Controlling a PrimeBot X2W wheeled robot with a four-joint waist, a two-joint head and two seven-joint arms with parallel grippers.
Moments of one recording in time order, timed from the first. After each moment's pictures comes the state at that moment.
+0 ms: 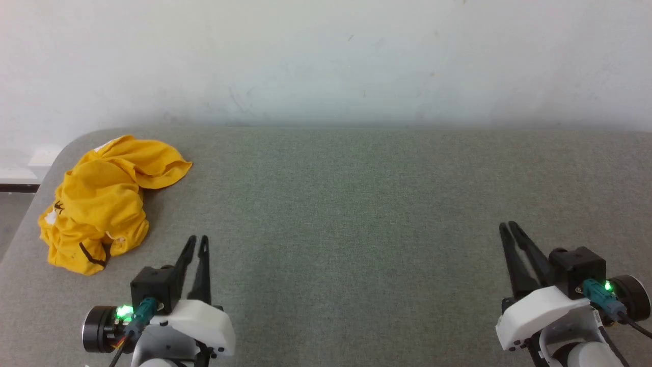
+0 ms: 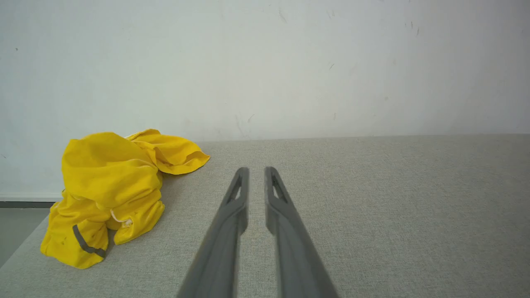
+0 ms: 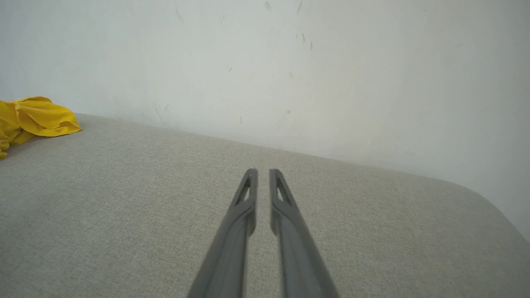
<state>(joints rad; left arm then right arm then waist) 0.01 0.06 -0.01 0.00 -0.01 0.00 0.00 0.00 -0.05 0.00 0.01 0.00 0.13 0.00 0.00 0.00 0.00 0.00</state>
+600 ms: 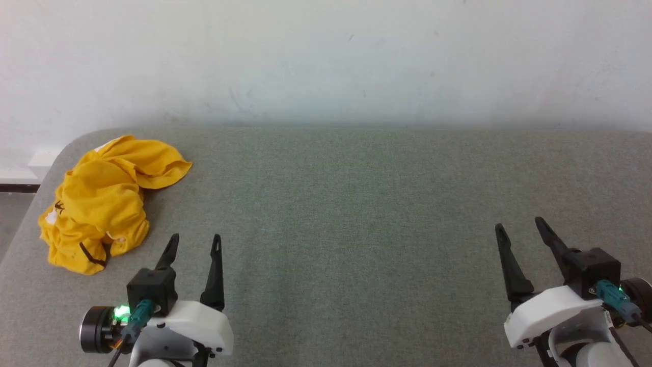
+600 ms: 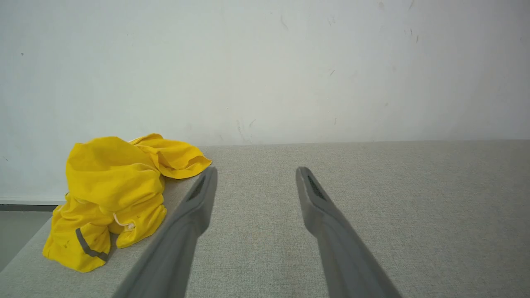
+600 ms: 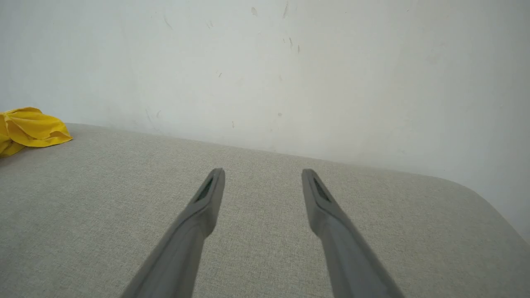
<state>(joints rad) 0.01 0.06 0.00 -0.01 -0.01 0.00 -0.02 0.01 -0.05 -0.03 0.02 0.02 0.13 -0.02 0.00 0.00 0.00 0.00</state>
